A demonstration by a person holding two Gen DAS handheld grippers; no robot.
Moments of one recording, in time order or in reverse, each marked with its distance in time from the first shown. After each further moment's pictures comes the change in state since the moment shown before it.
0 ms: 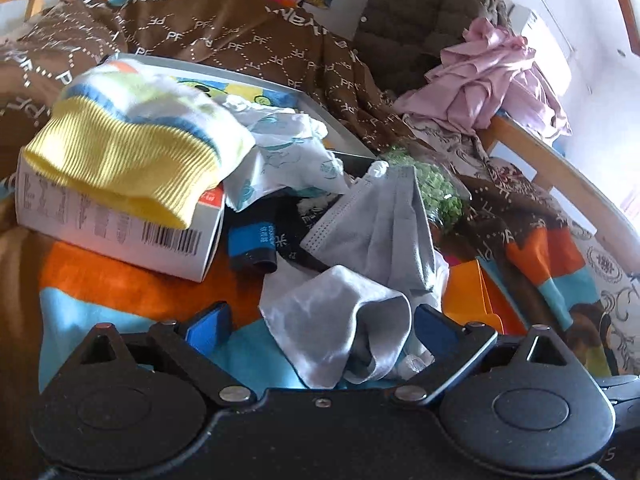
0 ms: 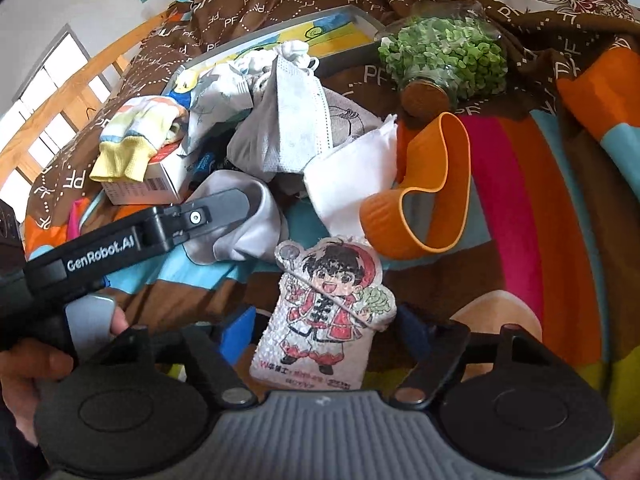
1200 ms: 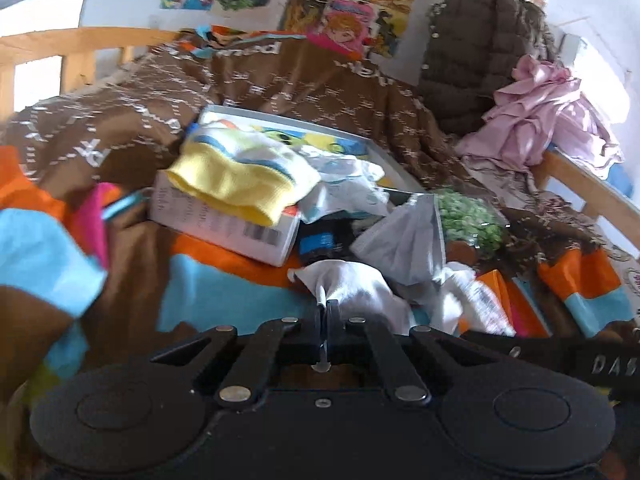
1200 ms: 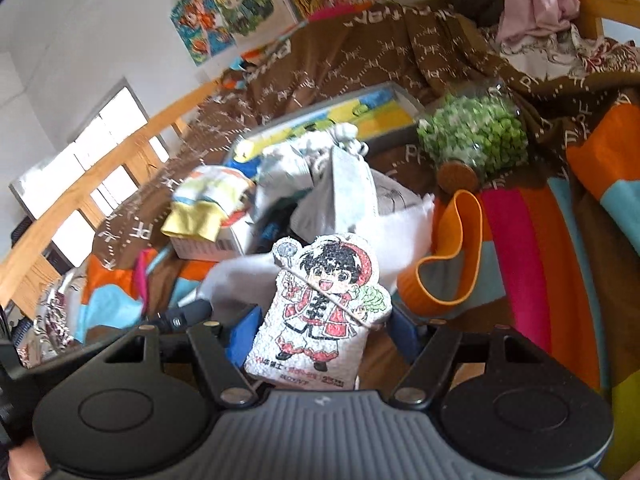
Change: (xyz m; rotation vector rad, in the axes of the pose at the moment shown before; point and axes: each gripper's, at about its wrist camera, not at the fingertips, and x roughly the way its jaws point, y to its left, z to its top) left arm -0.082 -0.038 -0.036 -0.022 -0.144 0.299; right arm -0.049 0.000 -0.007 -0.030 -0.247 0.169
